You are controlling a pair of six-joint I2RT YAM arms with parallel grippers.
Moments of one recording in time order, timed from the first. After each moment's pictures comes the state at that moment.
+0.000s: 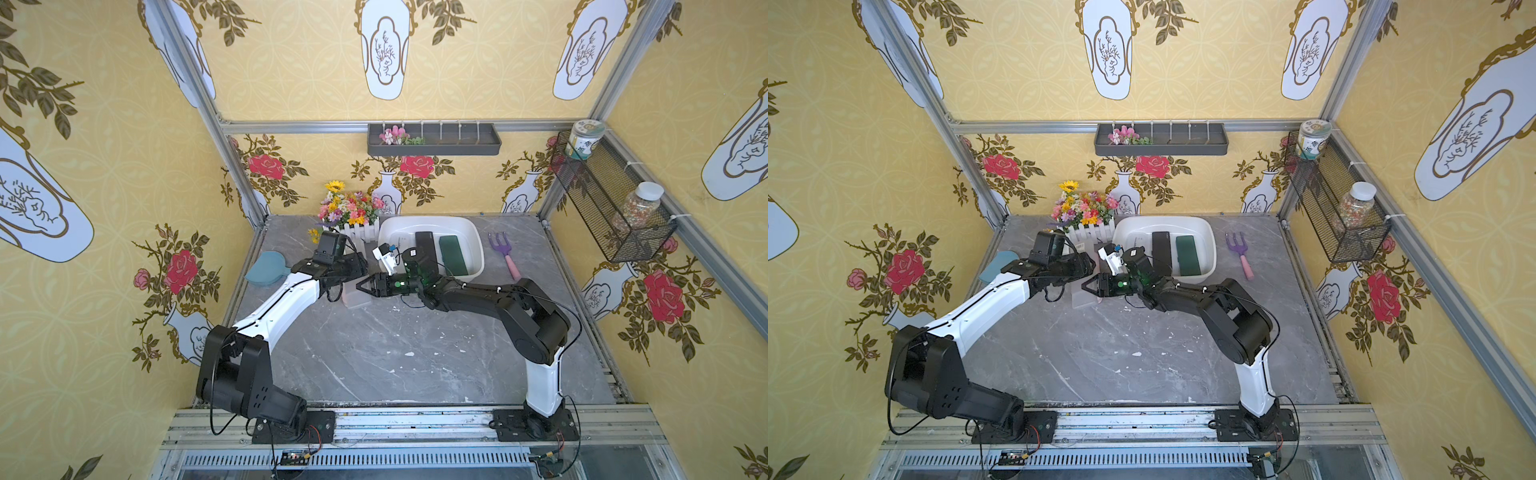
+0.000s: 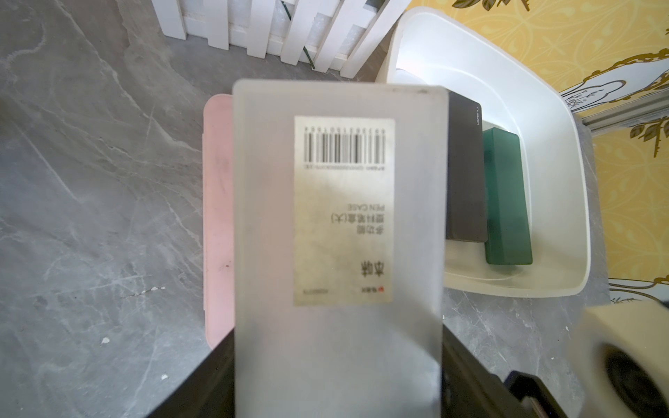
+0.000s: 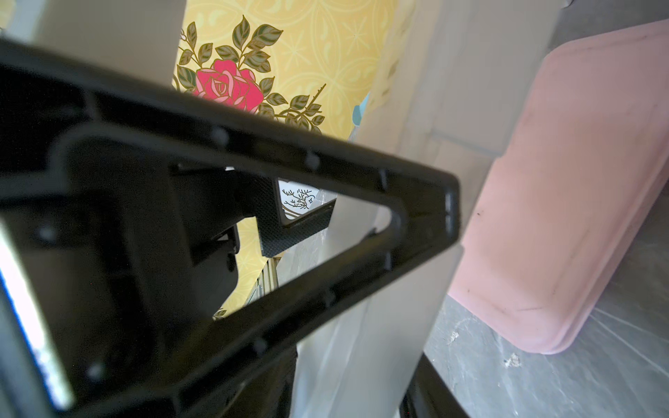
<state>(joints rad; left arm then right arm) -0.34 1.49 1.11 -0.46 0.08 -0.59 0.73 1.98 1.23 0.38 -0.65 0.70</state>
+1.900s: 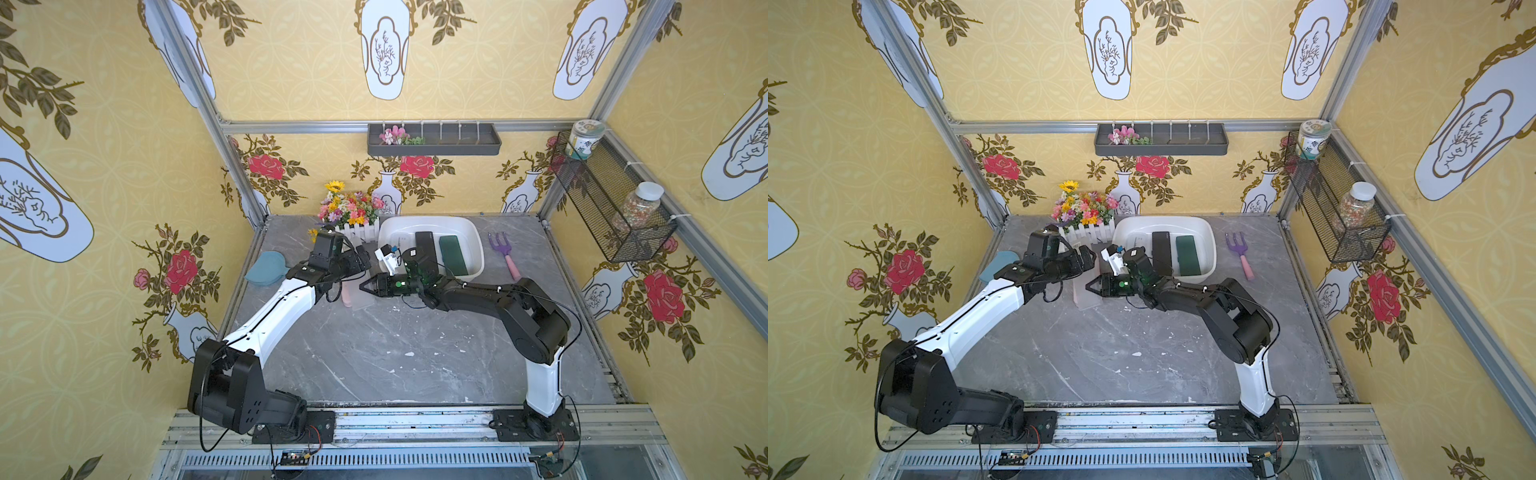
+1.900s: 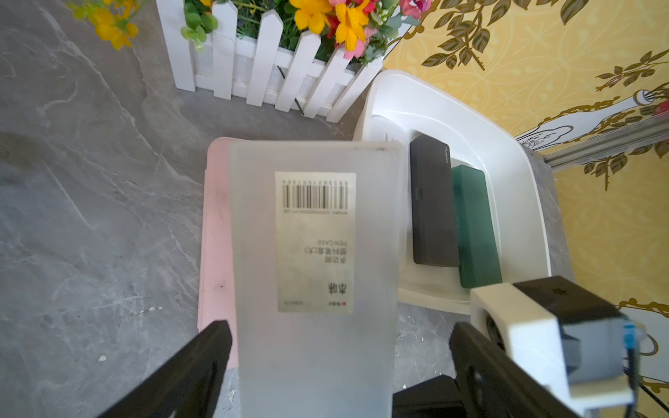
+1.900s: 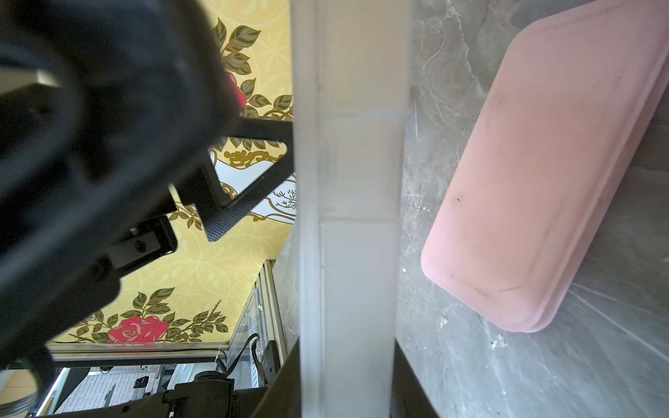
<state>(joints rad) -0.35 1.40 1.08 -0.39 0.02 -0.62 0.72 1.98 1.23 0.34 -0.63 0.74</state>
